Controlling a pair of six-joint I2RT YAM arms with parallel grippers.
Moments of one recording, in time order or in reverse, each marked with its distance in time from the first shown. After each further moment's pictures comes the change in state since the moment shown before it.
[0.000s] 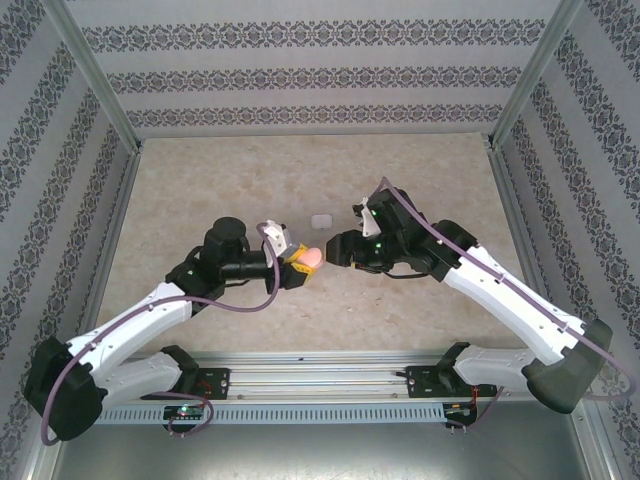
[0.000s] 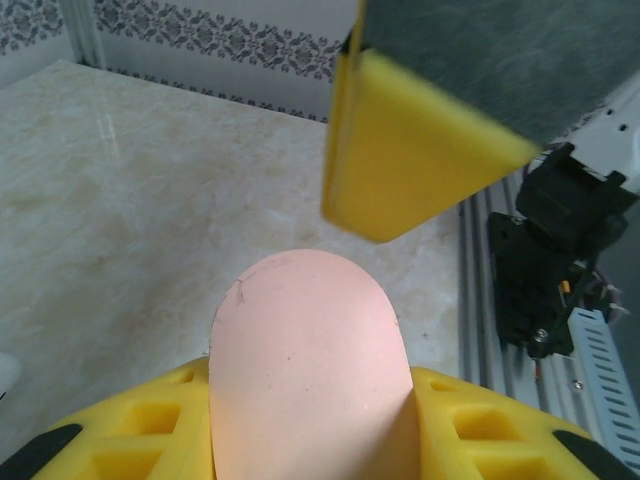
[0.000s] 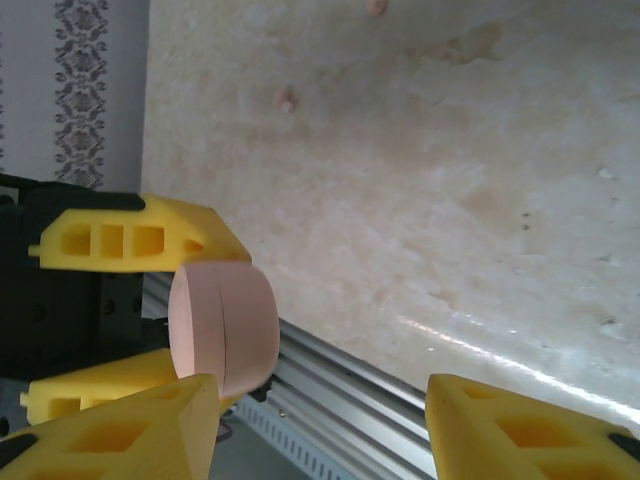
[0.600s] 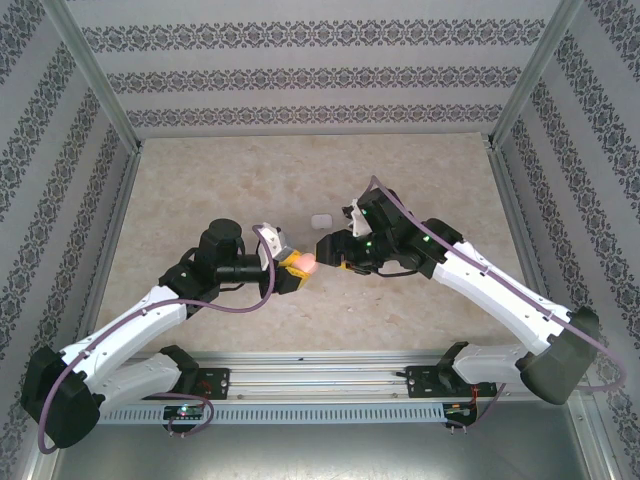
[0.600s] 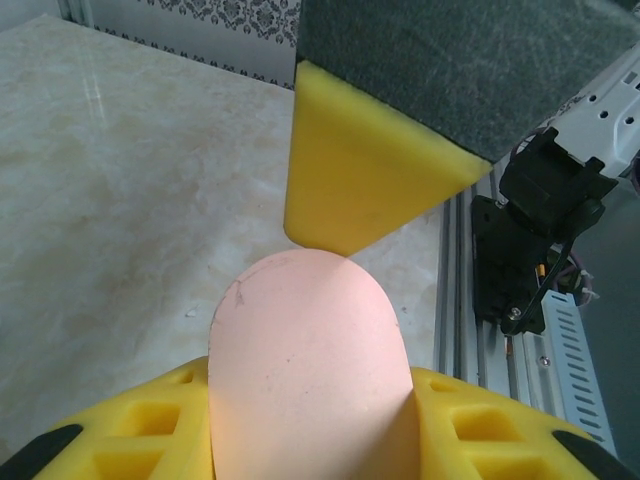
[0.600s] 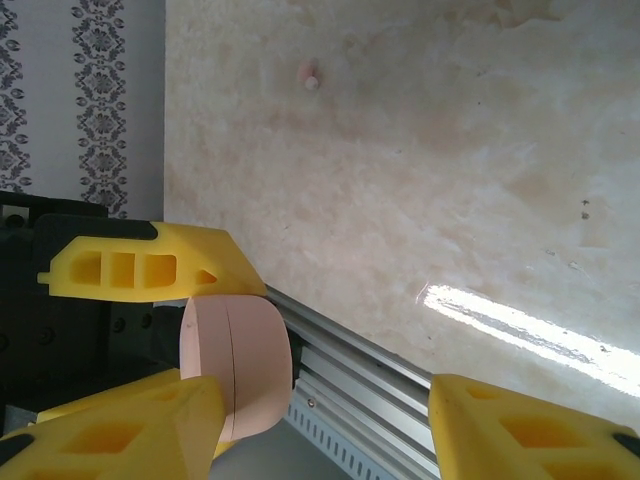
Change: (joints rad) left arm 0.017 -0.032 -0.005 -0.095 0.019 -0.027; right arm 0.015 0.047 -0.035 0.092 -0.072 0.044
